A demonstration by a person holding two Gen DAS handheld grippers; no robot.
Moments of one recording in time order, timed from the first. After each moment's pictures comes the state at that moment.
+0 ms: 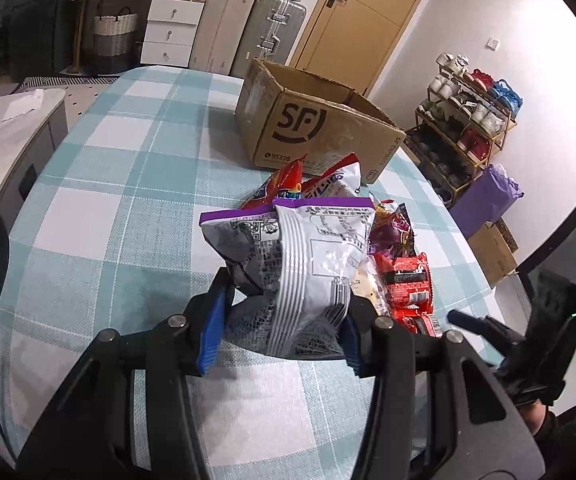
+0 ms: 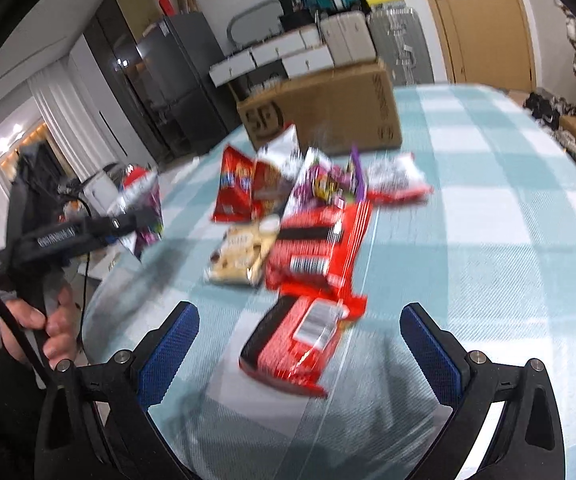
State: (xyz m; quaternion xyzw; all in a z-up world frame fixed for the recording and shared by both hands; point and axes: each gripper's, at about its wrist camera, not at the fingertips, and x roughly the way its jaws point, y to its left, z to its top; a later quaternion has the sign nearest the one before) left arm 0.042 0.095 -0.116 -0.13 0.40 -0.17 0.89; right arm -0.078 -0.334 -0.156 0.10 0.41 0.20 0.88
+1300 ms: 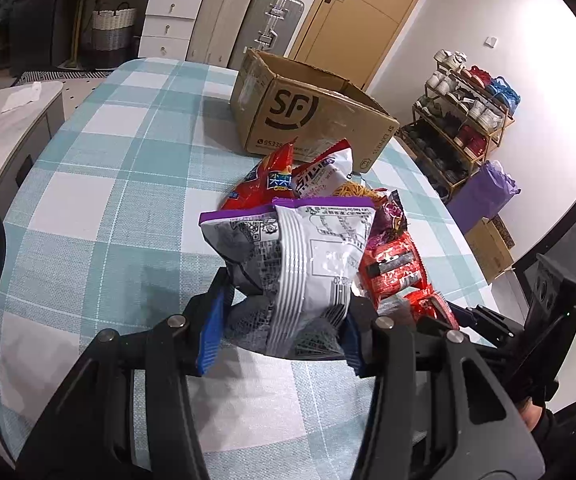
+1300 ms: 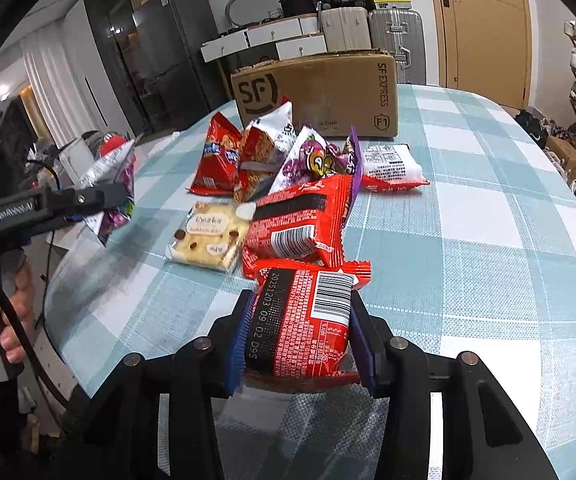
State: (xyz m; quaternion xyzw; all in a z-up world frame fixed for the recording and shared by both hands) left arm 0.029 0.089 -0.119 -0.13 0.41 -0.18 0.88; right arm -0.076 -0.319 -0.163 0.04 0.42 0.17 0.89
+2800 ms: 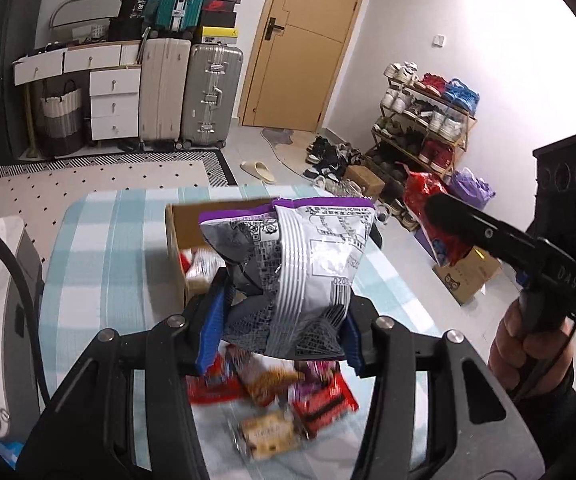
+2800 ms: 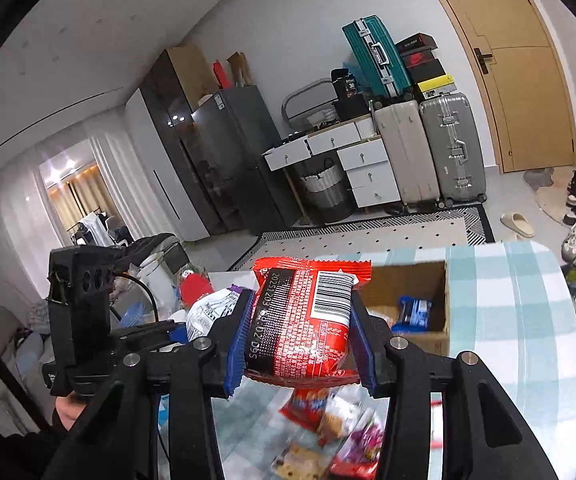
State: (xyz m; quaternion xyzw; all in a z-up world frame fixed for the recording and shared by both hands) left arm 0.120 0.026 0.083 -0.06 0.34 -0.24 0.91; right arm 0.038 -0.337 0.077 0.13 0.26 0.28 0.92
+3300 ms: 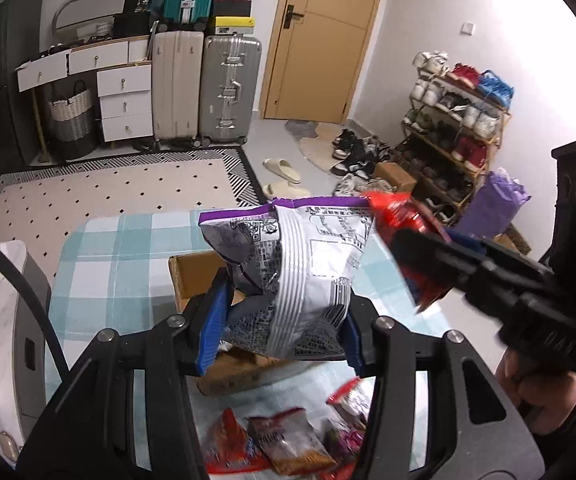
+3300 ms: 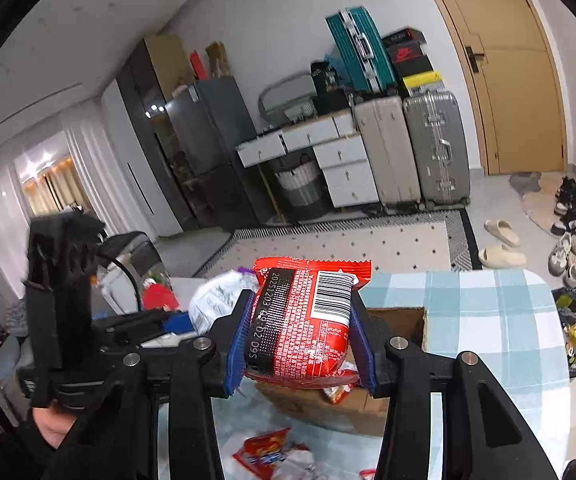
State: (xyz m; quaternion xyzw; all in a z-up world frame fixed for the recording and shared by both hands) left arm 0.258 -0.027 0.089 -0.03 0.37 -0.19 0.91; right arm 0.162 -0.331 0.075 0.11 0.29 0.24 0.92
